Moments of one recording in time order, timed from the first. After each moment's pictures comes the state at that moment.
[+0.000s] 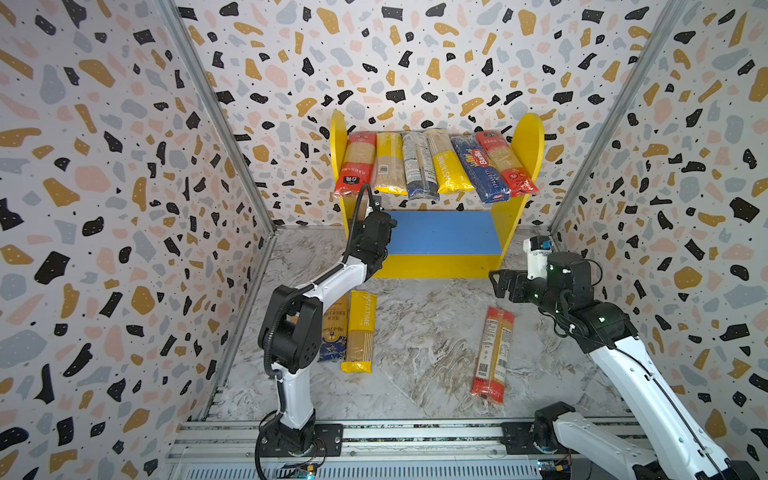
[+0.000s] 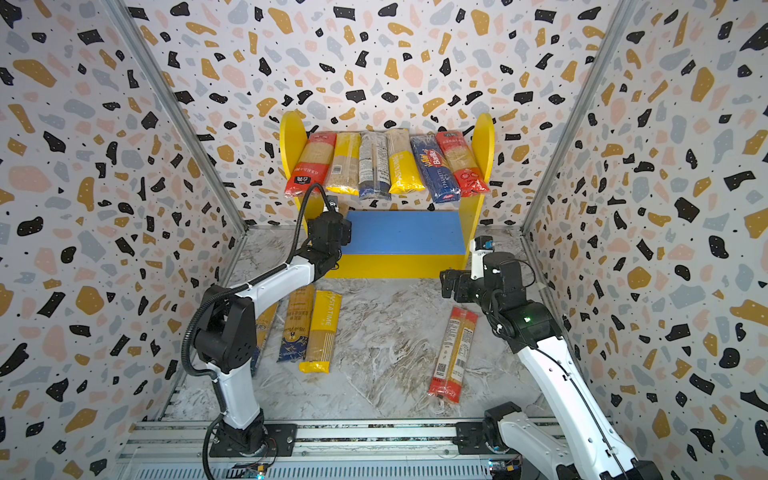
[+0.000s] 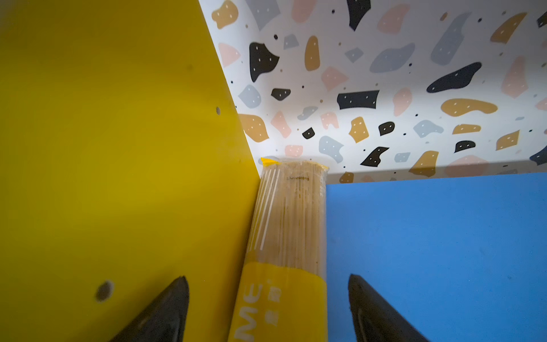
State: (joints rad) left arm -0.45 1.90 1.50 0.09 -0.60 -0.01; right arm 0.34 0.96 1.12 -0.68 -0.02 0.28
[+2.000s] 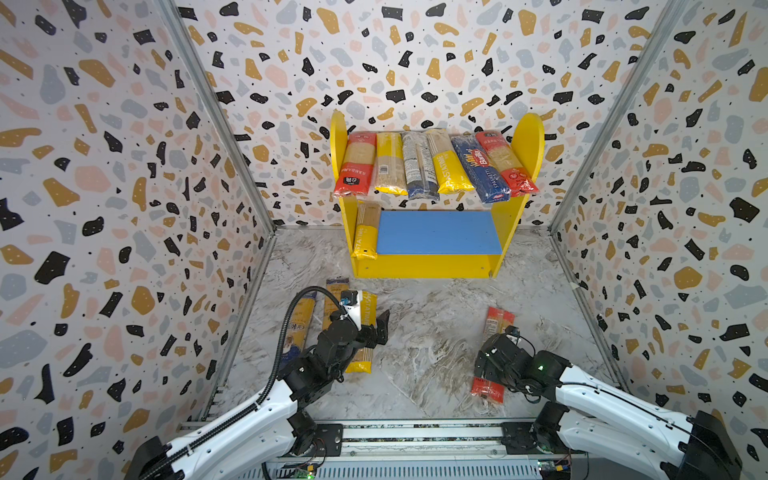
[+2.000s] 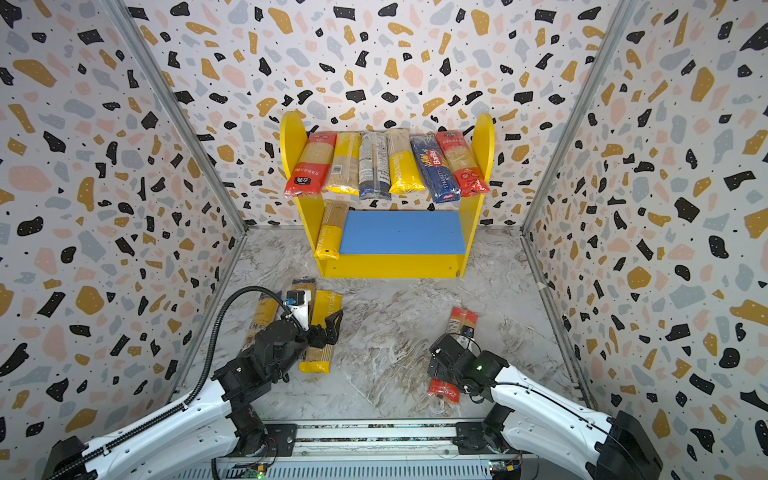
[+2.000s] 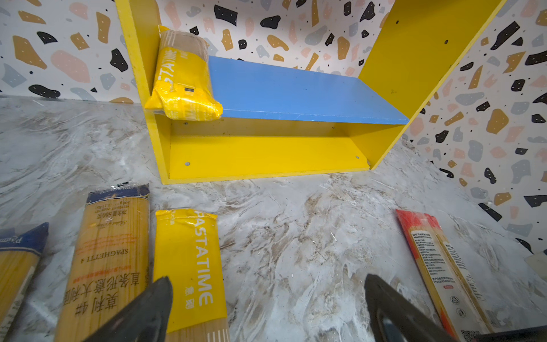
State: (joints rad) left arm -0.79 0.78 0.46 -0.02 -0.36 -0.38; right arm 0.84 0.90 0.48 -0.78 0.25 1.08
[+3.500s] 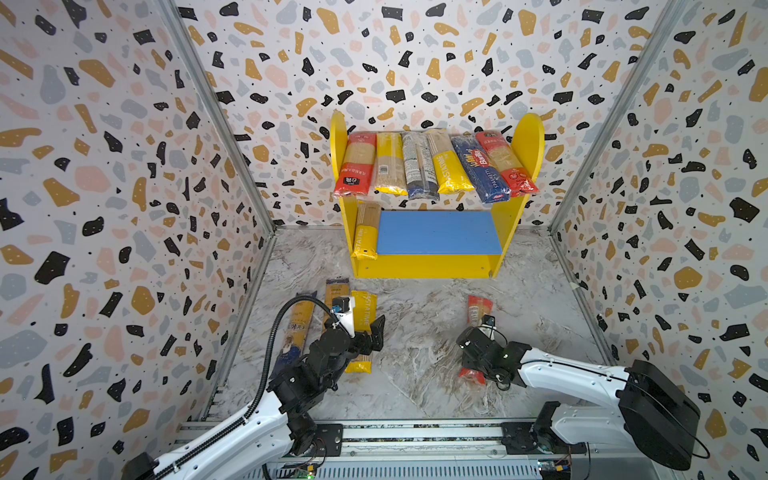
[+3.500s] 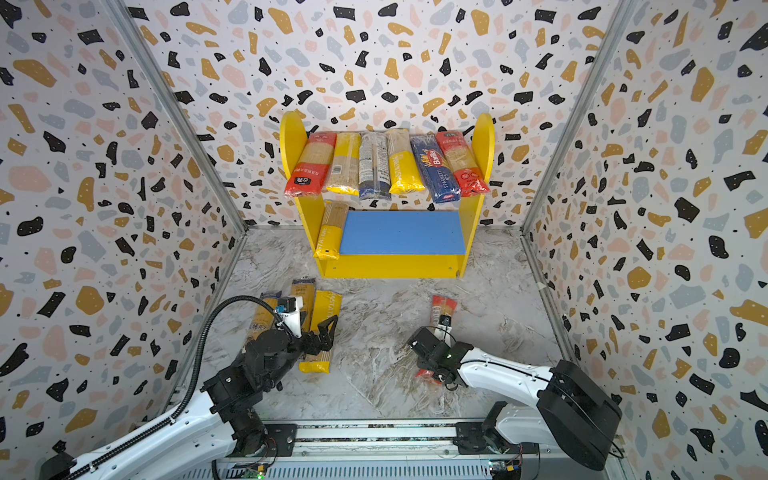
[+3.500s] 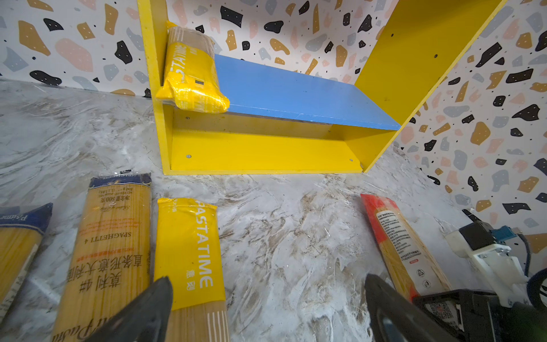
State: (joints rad) left arm -0.81 0.66 0.42 -0.08 -0.38 -0.44; right arm 0.89 1.24 0.52 -0.41 0.31 0.98
